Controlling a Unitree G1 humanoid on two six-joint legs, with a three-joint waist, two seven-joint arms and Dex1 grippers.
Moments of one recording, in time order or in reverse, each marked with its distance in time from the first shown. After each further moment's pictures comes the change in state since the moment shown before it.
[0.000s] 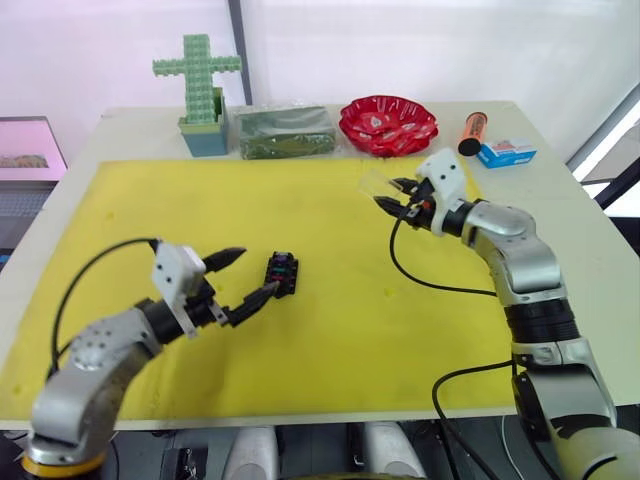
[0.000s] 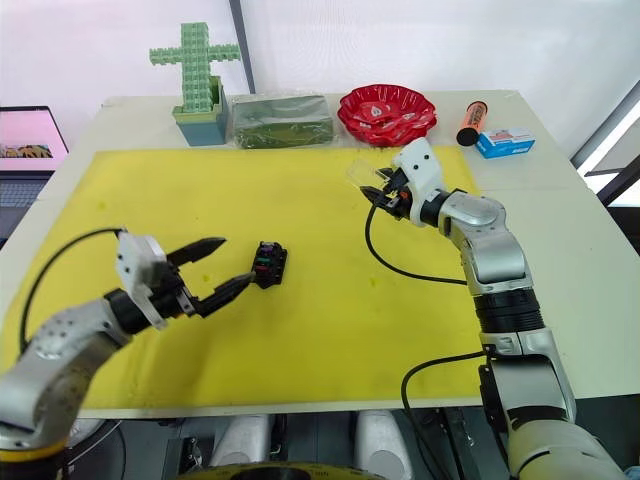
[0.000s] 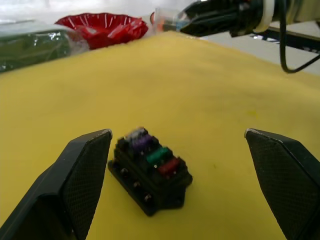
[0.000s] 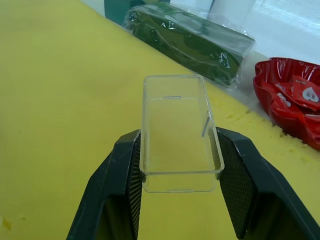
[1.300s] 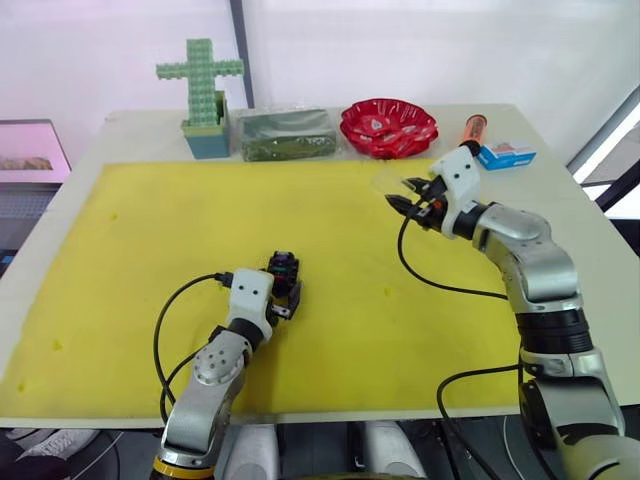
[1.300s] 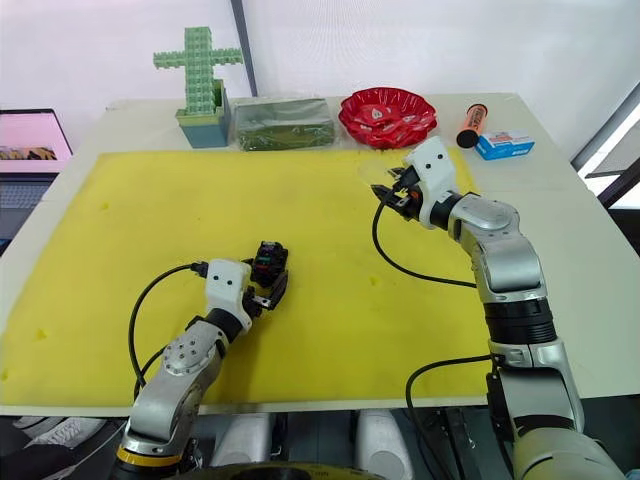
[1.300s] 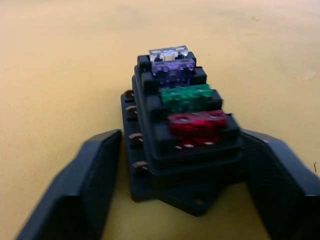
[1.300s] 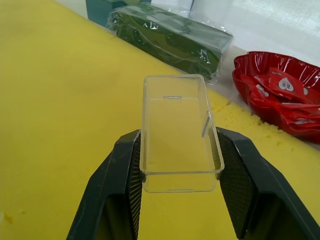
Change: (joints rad) left arm -0.050 -0.347 -0.269 0.174 0.427 0.043 0.449; right arm 0.042 -0.023 -0.043 -0.109 0.023 0.099 -0.047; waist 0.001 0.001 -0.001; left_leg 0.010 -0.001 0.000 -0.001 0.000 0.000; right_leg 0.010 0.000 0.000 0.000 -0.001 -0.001
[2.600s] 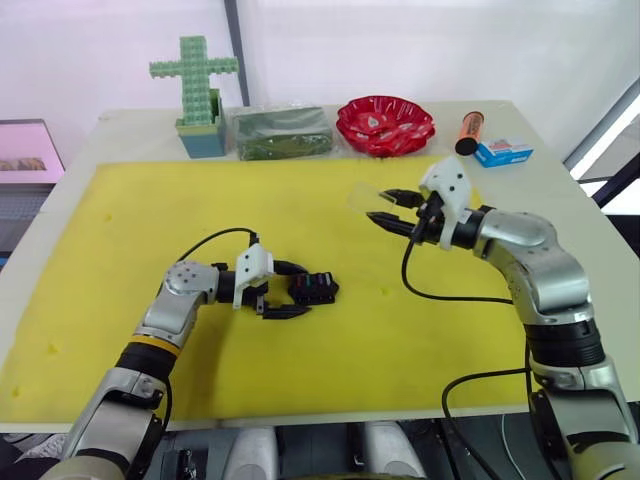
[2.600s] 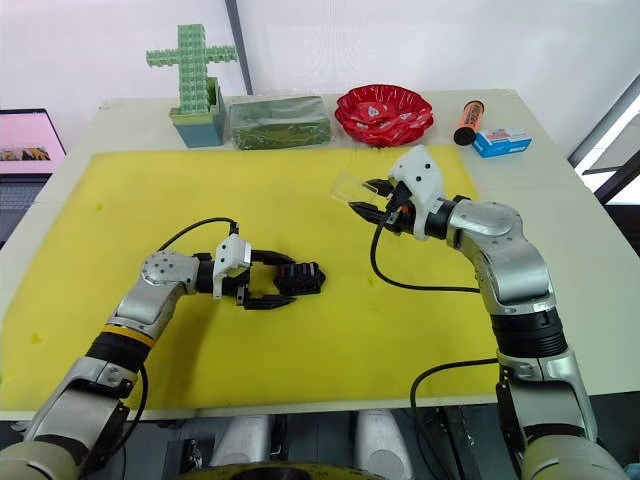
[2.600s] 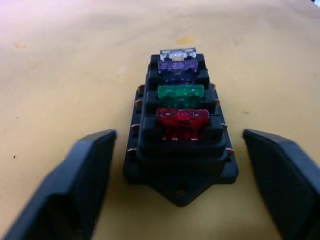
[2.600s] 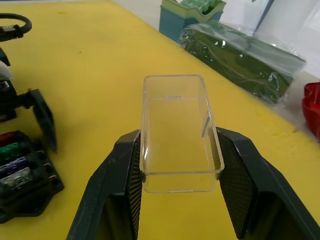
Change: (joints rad) left arm -0.554 0.348 -0.043 0.779 -0.202 -0.527 -1.117; right arm 0.055 -0.046 0.037 -0.169 0.088 0.025 0.172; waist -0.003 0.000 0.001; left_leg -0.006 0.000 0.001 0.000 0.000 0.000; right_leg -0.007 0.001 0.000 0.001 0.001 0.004
